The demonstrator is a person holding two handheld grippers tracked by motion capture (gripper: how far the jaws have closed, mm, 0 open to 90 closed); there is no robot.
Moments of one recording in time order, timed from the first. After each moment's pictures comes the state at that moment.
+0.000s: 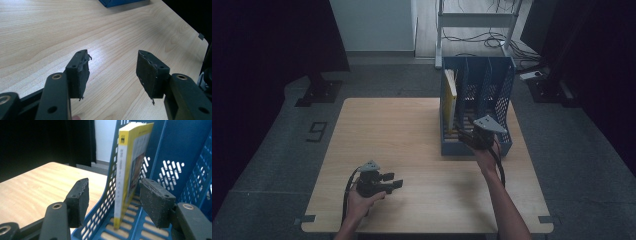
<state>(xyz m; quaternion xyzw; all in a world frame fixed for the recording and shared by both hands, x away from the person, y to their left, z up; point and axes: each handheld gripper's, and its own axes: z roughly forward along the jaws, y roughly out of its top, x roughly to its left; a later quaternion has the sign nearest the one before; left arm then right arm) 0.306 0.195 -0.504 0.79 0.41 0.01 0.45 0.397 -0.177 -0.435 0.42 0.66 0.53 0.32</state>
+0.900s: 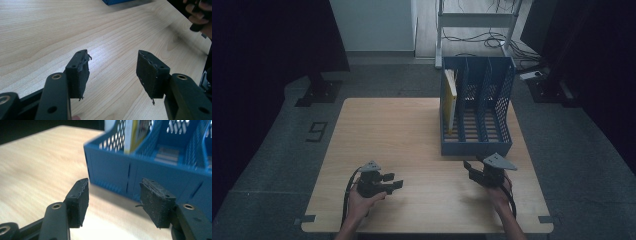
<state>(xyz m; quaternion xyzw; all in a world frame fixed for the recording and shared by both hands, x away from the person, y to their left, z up) 0.307 0.194 -0.507 0.79 0.42 0.01 0.45 0.323 -0.212 -0.517 0.43 0.71 0.49 0.26</state>
